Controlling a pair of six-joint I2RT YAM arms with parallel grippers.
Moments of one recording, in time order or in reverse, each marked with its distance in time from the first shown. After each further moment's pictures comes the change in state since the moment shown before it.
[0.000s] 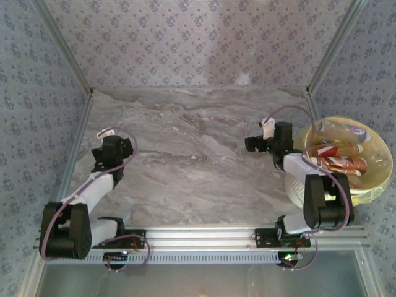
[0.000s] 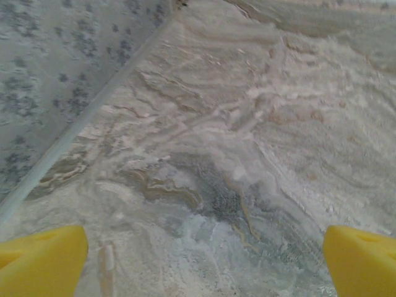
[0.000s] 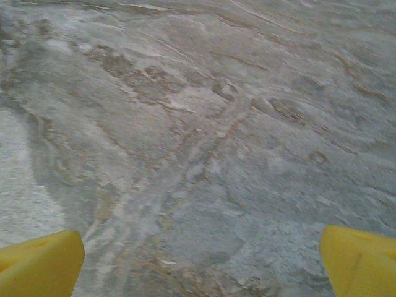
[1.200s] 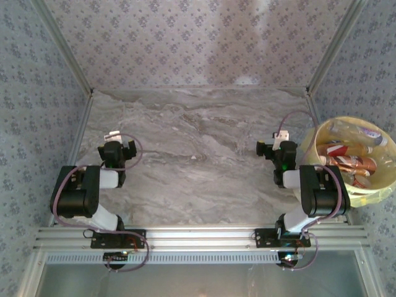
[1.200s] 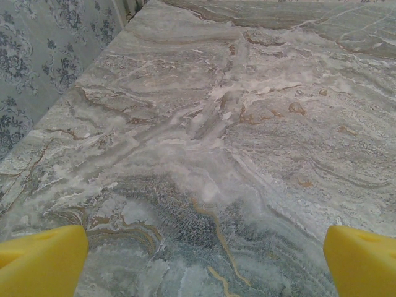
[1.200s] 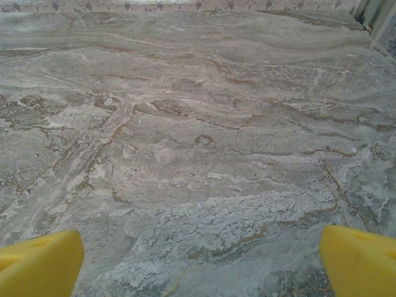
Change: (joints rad) left arm 0.071 0.336 -0.109 0.583 0.154 0.142; right arm -0.061 0.106 -0.307 0.643 0.207 0.113
